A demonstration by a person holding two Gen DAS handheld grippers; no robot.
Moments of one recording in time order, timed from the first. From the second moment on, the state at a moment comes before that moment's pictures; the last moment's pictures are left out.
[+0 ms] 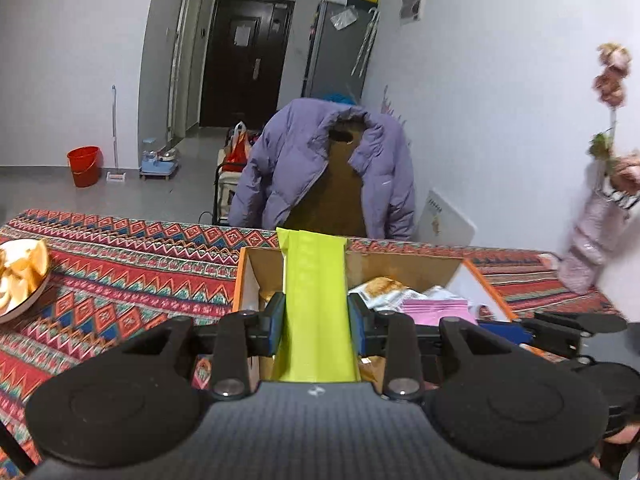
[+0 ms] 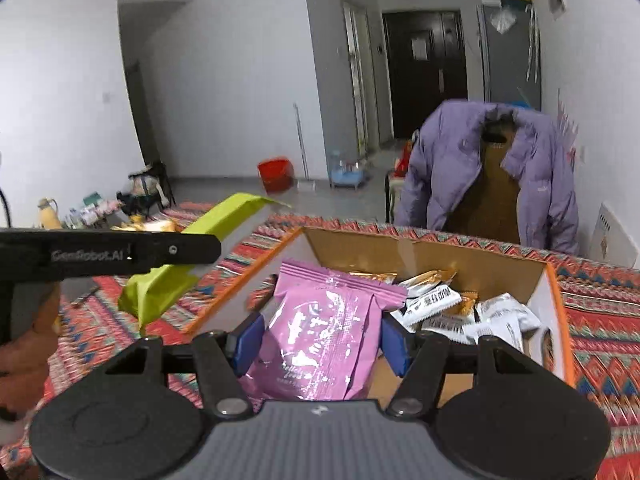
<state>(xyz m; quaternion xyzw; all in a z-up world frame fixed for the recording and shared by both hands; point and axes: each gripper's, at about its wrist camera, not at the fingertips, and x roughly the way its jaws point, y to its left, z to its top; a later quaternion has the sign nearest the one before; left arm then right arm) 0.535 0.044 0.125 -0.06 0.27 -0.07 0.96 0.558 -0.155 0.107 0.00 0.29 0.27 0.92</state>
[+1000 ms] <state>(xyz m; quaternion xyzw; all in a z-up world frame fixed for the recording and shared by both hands) 0.481 0.072 0.128 -0.02 0.28 -0.07 0.96 0.541 -0.177 0.121 -0.03 0.31 0.24 0.92</state>
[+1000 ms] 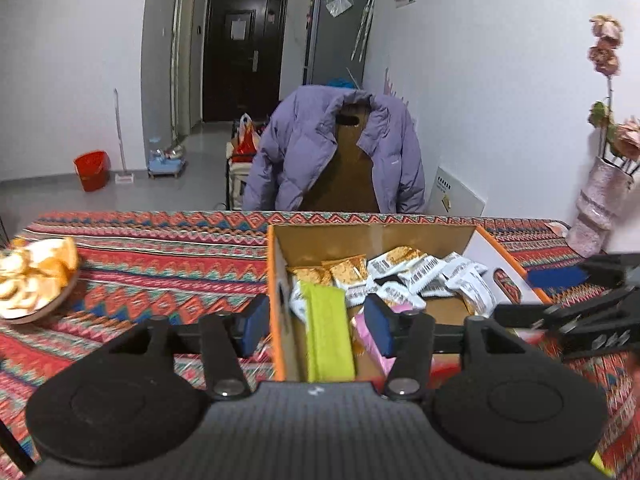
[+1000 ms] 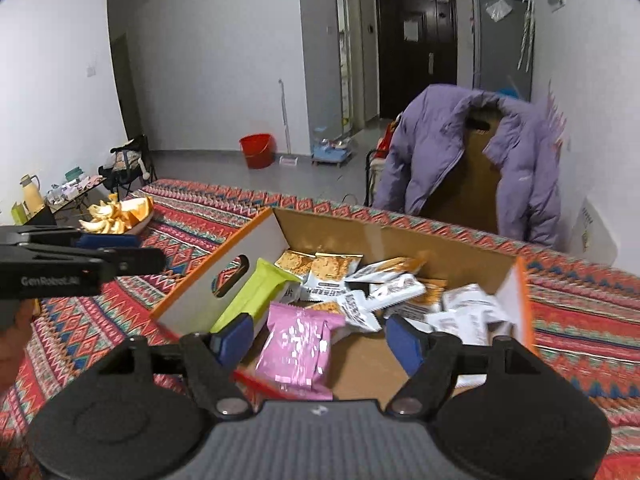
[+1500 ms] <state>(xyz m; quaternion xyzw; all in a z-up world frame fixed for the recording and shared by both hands) 0.275 0.061 0.092 0.00 0.25 -0.04 0.97 0.317 -0.237 0.116 -0.11 0.23 0.19 0.95</state>
